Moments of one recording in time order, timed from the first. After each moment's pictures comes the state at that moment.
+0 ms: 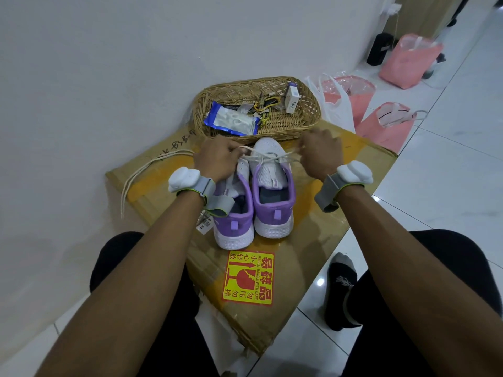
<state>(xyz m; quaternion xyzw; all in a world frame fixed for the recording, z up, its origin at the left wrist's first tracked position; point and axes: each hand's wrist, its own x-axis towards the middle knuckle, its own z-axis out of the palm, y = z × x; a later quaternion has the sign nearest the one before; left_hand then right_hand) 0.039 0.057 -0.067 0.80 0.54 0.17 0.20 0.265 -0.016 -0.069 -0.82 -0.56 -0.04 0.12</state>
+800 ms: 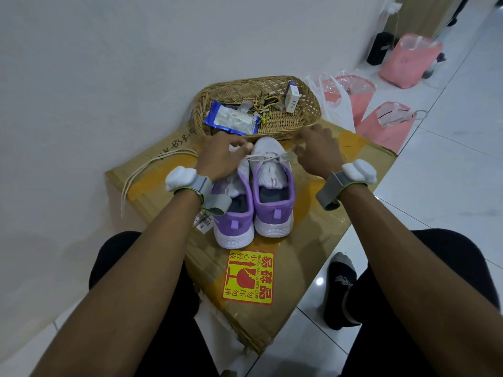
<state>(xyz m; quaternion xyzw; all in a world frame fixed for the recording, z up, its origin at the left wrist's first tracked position) 0.040 0.054 -0.060 0.82 0.47 0.22 0.24 0.269 -0.021 -0.060 -0.78 -0.60 0.05 0.17</state>
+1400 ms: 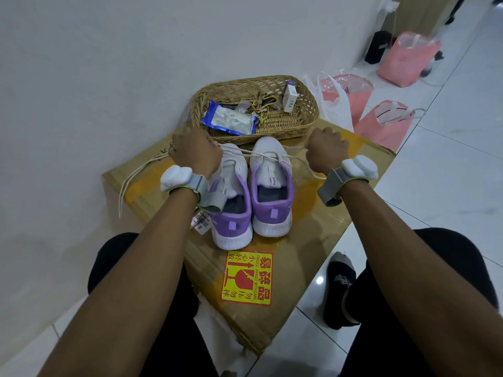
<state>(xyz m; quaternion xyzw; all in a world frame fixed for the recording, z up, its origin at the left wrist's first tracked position) 0.037 0.058 -0.051 0.69 0.70 0.18 0.06 0.270 -0.019 -0.057 -0.86 -0.49 0.00 0.09</state>
